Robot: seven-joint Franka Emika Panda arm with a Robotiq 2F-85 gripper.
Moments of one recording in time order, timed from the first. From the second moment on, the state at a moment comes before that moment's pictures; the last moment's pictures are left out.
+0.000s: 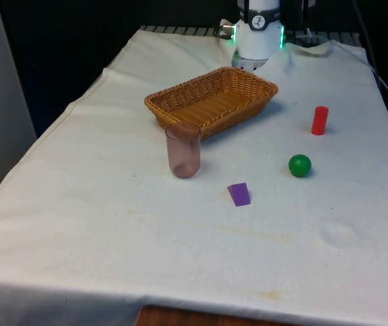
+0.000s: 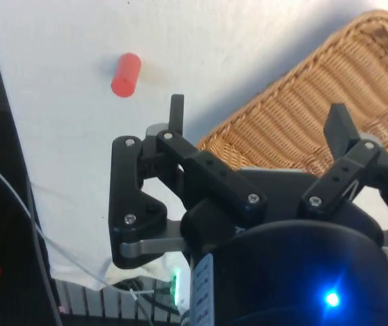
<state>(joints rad) 0.26 0.12 -0.21 -1.89 0.04 2.00 -0.01</state>
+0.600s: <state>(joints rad) 0.26 0.21 -0.15 -1.92 0.04 2.17 0.03</state>
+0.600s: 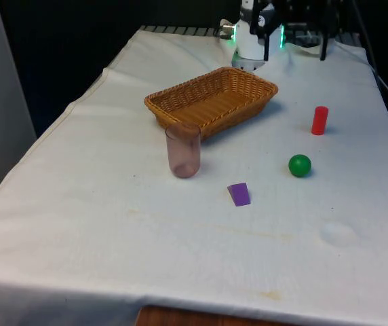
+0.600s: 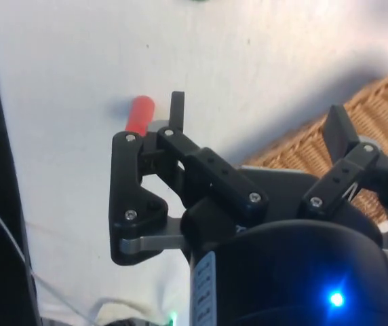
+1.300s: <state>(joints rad) 0.26 0.41 -0.13 -1.75 0.04 2.19 0.07</state>
